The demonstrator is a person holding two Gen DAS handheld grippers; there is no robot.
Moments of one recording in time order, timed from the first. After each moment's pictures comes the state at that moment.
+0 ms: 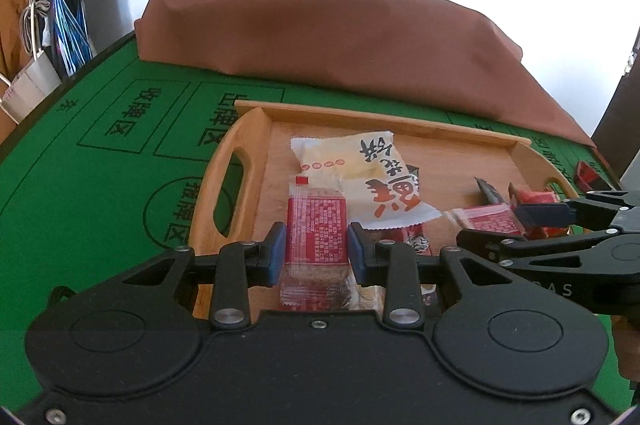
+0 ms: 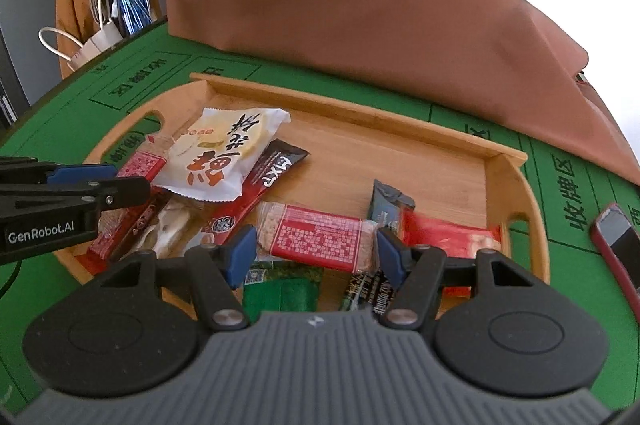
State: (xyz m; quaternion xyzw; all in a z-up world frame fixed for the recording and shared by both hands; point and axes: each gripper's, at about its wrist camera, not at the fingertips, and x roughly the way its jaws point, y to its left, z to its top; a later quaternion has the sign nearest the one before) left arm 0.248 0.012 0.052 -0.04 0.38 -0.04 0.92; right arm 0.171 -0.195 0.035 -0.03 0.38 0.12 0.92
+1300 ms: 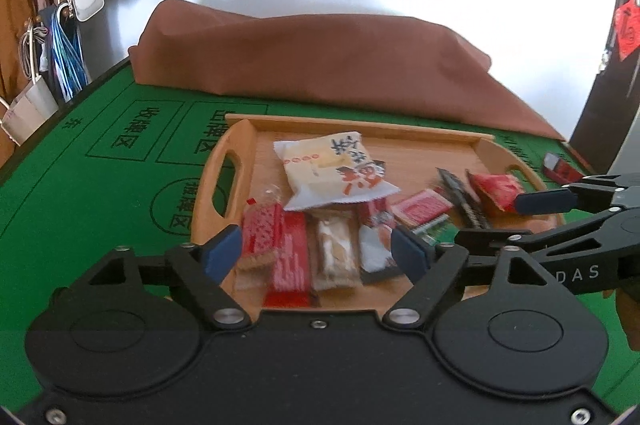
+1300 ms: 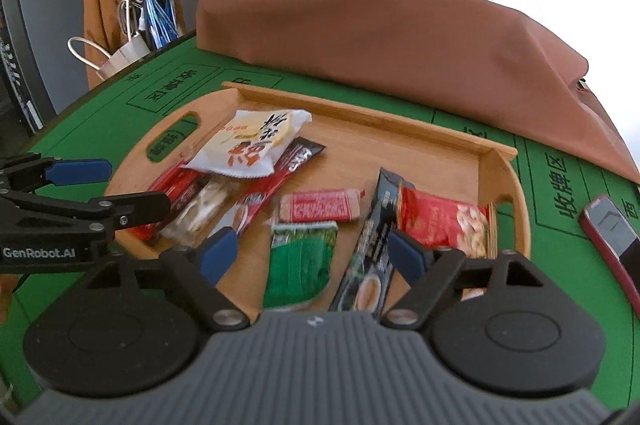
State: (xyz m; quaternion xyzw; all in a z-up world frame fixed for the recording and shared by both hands) left arm 0.186 0.007 0.068 -0.02 0.33 -0.07 0.94; right arm 0.118 -0.211 0.054 -0.02 0.36 0.15 0.92
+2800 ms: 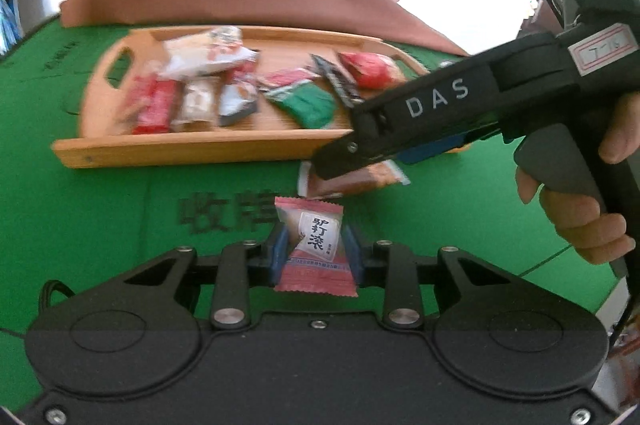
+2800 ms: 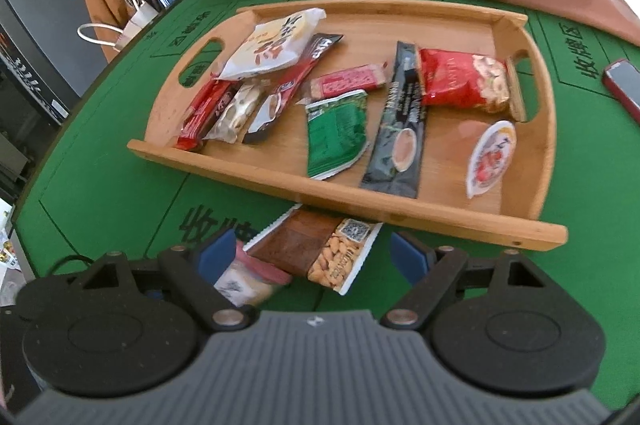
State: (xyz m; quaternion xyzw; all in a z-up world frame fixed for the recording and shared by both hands) left arm 0.087 -0.048 0.032 -0.01 0.38 -0.17 0.91; right arm 0.085 -0.222 0.030 0.07 0.47 0.17 0.86
